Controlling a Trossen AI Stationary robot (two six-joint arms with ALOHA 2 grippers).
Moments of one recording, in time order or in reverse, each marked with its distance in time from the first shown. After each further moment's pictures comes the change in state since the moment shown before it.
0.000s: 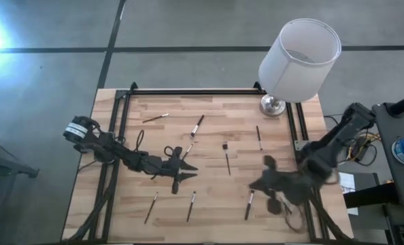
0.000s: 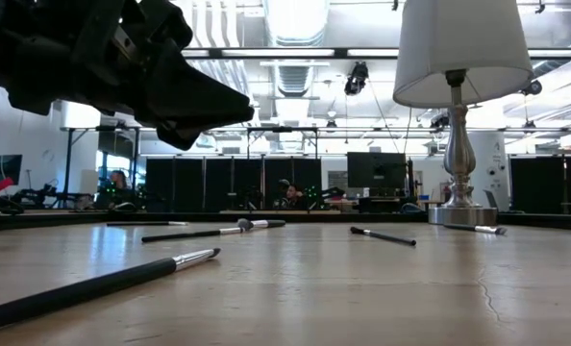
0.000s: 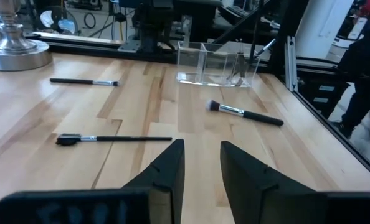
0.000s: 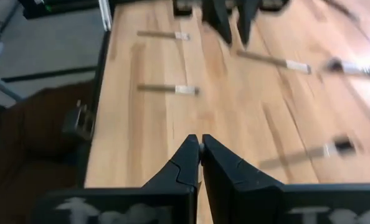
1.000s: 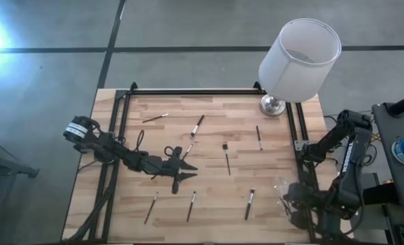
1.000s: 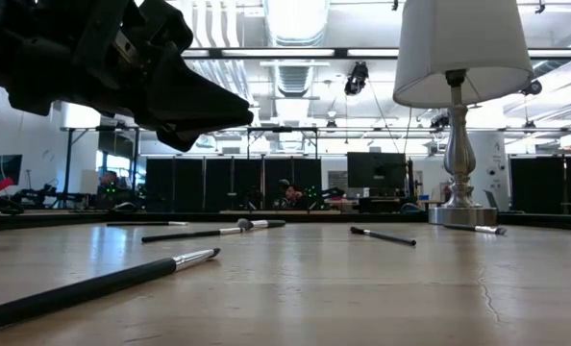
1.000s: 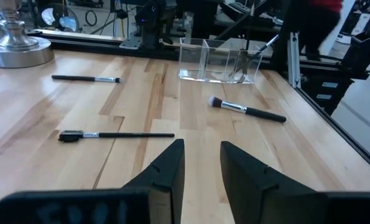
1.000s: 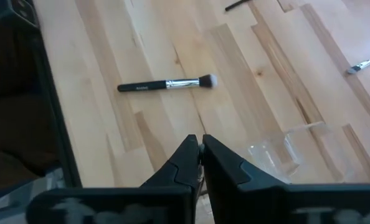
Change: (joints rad) left arm 0.000 0.000 0.000 -0.012 -0.003 0.001; right arm 0.404 0.186 0.146 -0.627 -0.043 0.853
